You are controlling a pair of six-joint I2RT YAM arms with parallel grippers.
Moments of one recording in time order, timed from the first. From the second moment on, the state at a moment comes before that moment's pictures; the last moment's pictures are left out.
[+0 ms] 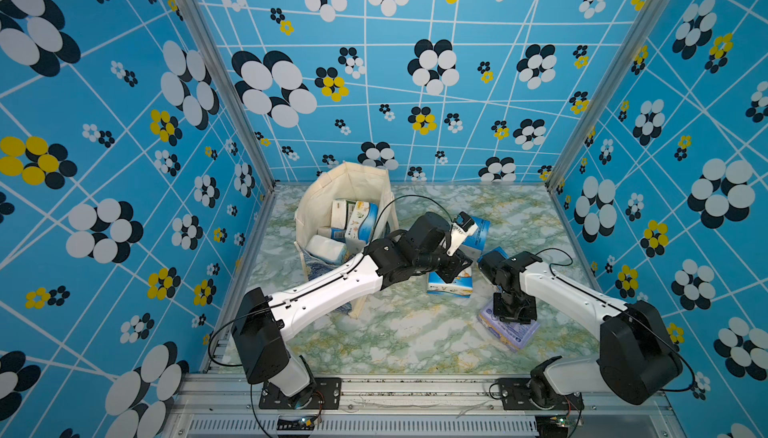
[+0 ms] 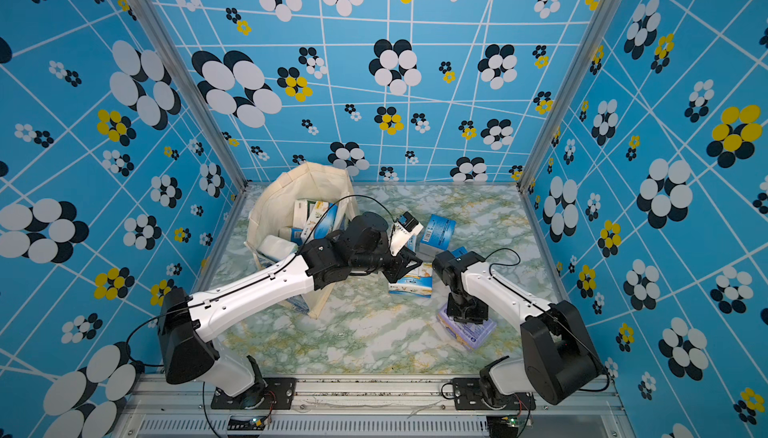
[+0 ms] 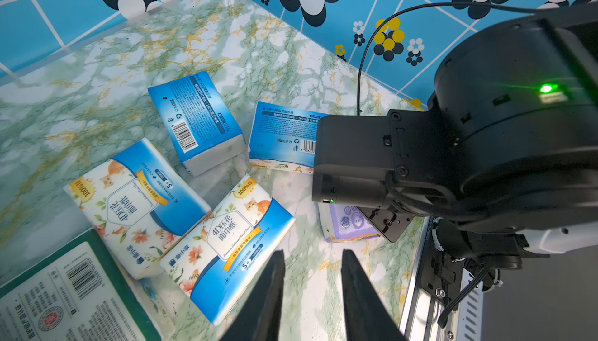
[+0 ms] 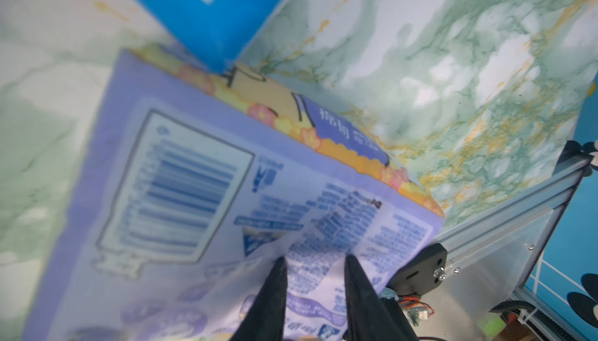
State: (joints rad) left arm -0.96 1.58 1.43 -0.42 0.20 -0.16; right arm 0.46 1.44 0.87 -1.20 0.23 0.66
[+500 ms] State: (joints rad) left arm -0.91 1.50 1.43 -0.46 0.14 -0.14; right arm 0.46 1.52 0.96 -0.88 0.02 0.61
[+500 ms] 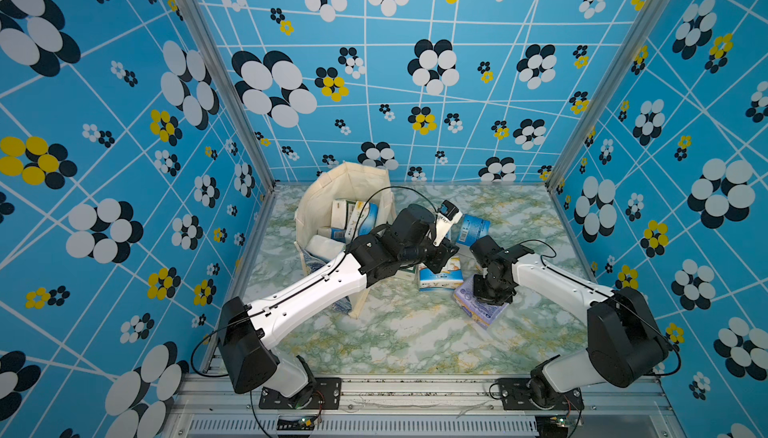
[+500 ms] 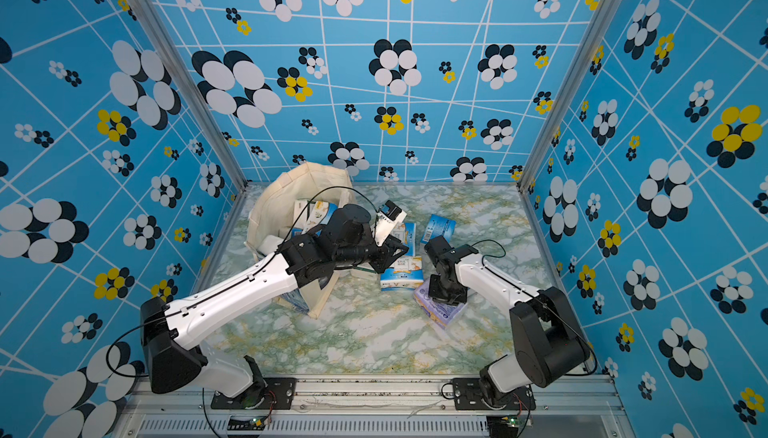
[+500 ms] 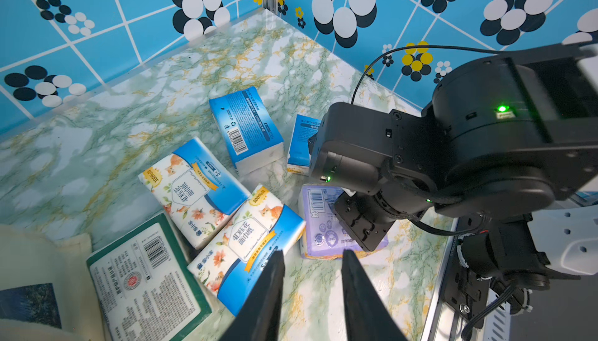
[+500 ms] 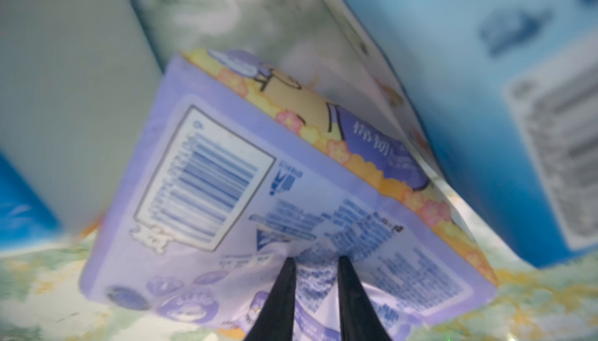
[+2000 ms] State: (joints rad) left arm -0.21 0.97 1.31 -0.83 -0.15 -0.20; right arm 0.48 1.52 1.04 -0.50 -0.19 0.05
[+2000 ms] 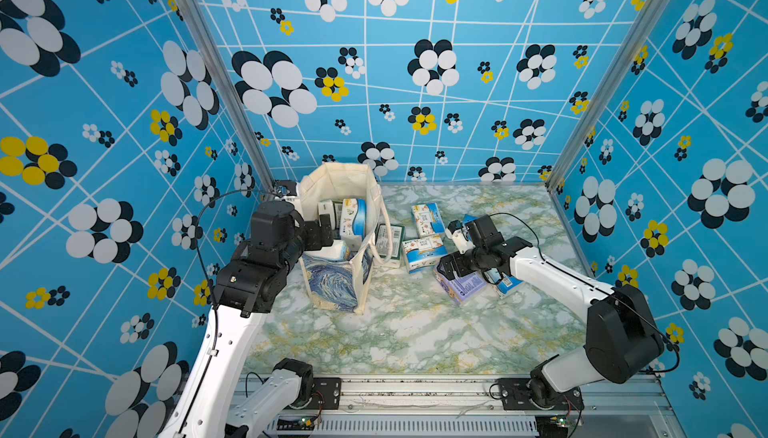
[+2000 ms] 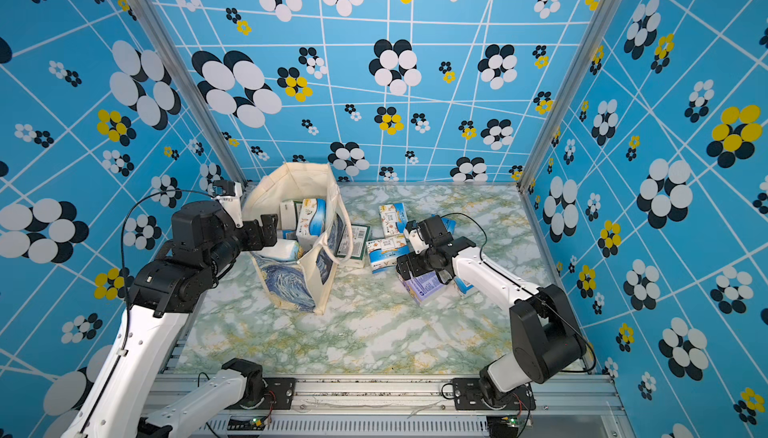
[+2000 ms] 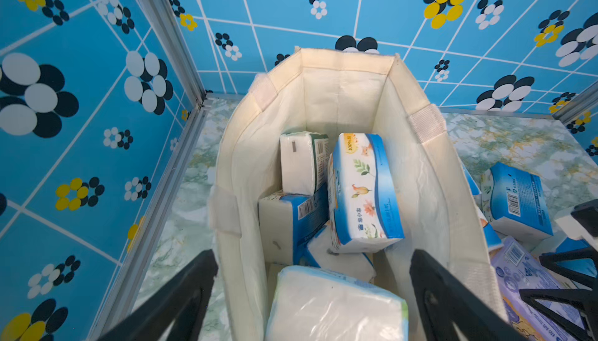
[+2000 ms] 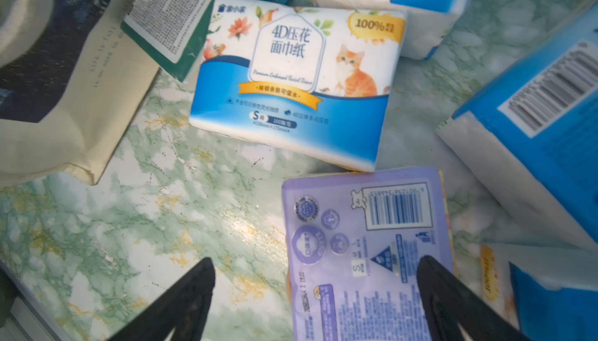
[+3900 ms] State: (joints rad) left arm 0.22 1.10 1.11 -0.55 0.18 -0.31; right arm 0.51 2.23 1.84 -0.63 0.16 0.30
